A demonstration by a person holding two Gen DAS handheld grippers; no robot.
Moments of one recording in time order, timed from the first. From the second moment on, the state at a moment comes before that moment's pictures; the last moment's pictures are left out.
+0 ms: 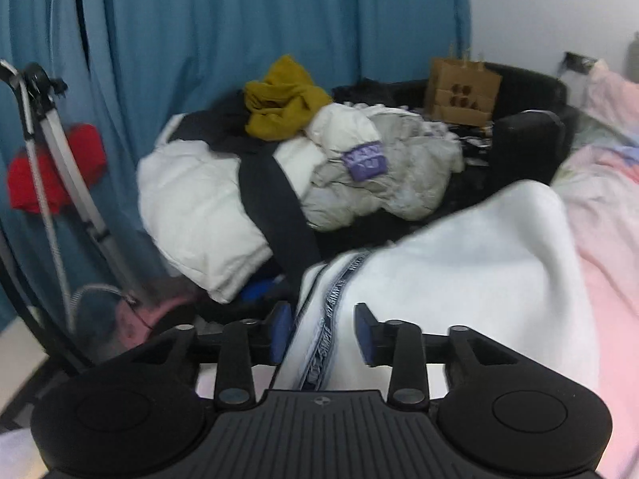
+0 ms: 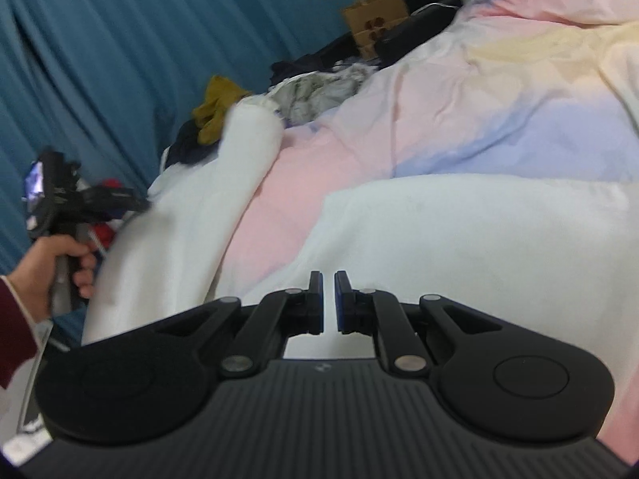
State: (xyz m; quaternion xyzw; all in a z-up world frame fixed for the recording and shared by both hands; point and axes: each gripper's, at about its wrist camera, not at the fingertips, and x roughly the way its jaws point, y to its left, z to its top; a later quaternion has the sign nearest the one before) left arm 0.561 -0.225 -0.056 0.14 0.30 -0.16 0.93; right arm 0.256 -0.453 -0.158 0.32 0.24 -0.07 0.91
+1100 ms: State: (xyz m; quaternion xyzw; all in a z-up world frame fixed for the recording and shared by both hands) left arm 0.341 0.046 -0.115 0.23 0.38 -0.36 0.82; right arm 0.488 -0.481 -0.150 0.36 0.25 0.00 0.90
